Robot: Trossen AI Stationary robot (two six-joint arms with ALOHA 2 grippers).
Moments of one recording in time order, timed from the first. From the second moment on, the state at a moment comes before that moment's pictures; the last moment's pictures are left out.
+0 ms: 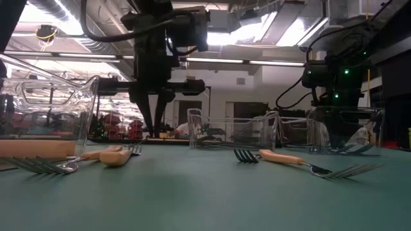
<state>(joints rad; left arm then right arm) 0.01 1.86 1.26 -0.84 -0.03 1.22 -0.79 1.27 0.56 -0.58 0.16 0.49</state>
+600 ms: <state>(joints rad) -0.01 1.86 1.26 -0.77 -0.03 1.18 -0.79 1.27 0.56 -0.58 0.16 0.49</state>
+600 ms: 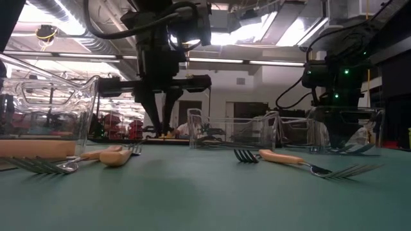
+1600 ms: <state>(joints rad) 0.00 1.86 1.26 -0.86 -0.03 1.39 -0.79 1.27 0.56 -0.58 0.16 0.49</state>
